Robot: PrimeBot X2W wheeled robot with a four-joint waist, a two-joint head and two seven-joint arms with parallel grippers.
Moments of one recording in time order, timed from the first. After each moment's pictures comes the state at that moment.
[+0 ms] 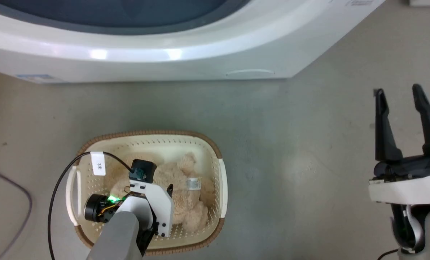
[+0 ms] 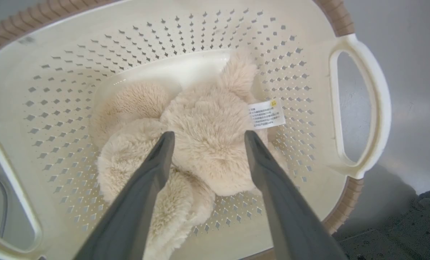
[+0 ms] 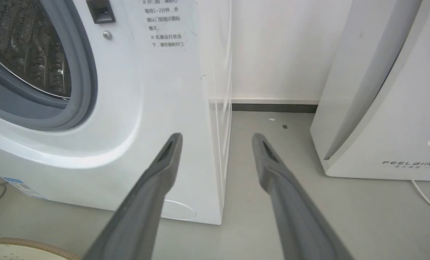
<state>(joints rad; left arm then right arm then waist) -0.48 0.08 -0.18 0.80 -0.10 -0.07 0.17 -0.23 -0.05 -0.10 -0.15 0.11 0.13 -0.16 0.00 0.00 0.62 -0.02</state>
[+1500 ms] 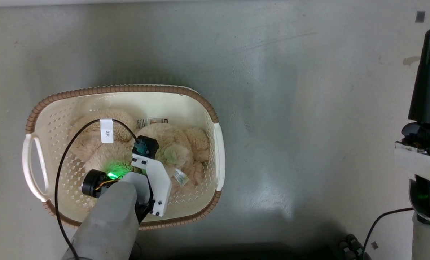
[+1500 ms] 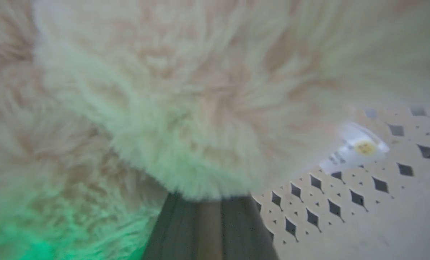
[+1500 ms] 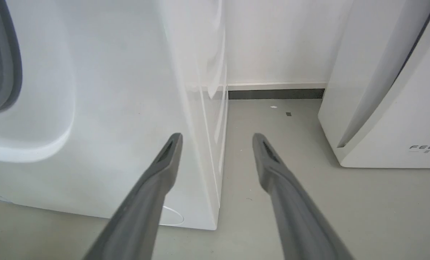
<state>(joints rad) -0.79 0.09 -0.35 1.25 -0.19 -0.11 0.17 -0.38 -0.05 -0.12 -0.24 0.14 0.13 -0.25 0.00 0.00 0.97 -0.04</state>
